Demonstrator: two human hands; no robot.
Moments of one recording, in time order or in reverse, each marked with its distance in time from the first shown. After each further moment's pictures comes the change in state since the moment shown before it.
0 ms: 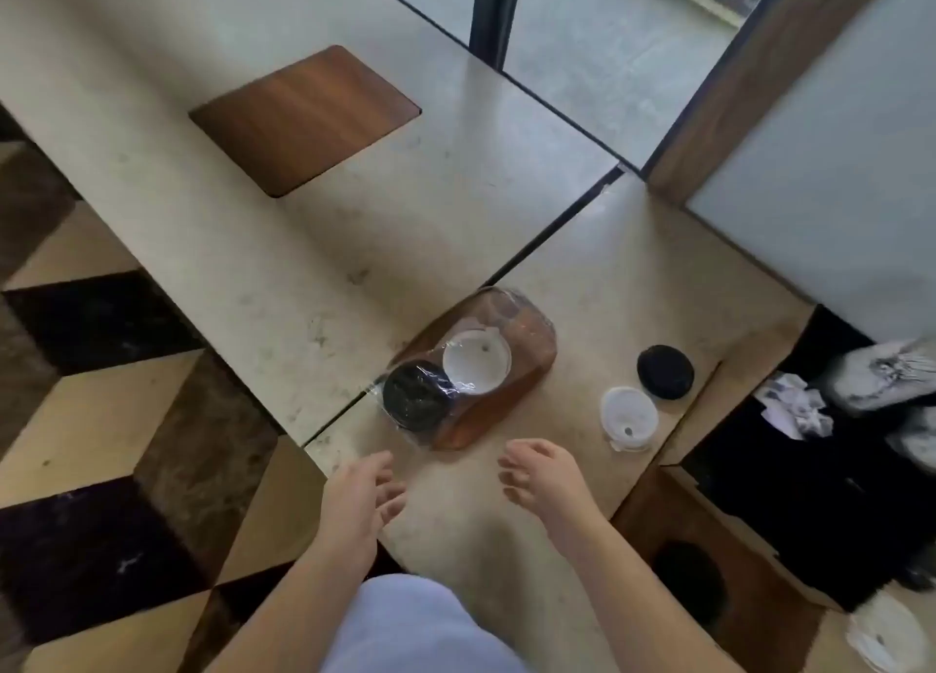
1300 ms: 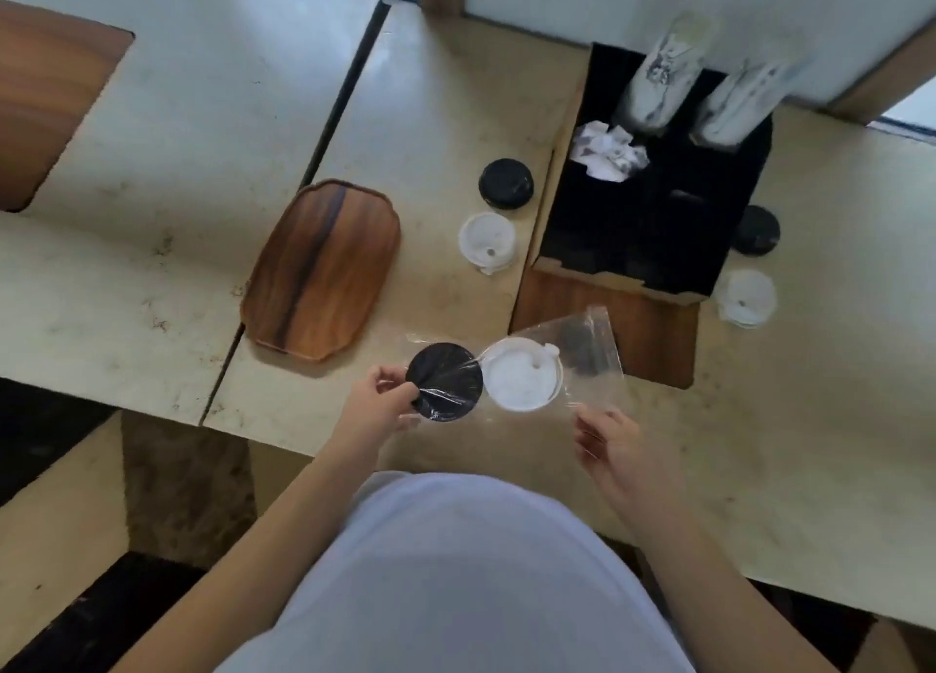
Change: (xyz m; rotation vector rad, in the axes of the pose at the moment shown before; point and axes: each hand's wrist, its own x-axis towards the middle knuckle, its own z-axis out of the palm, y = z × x) left_hand -0.038 -0.061 0.061 0.855 -0.478 0.204; right_hand -0.102 0.174 -0.148 0.638 0.366 0.017
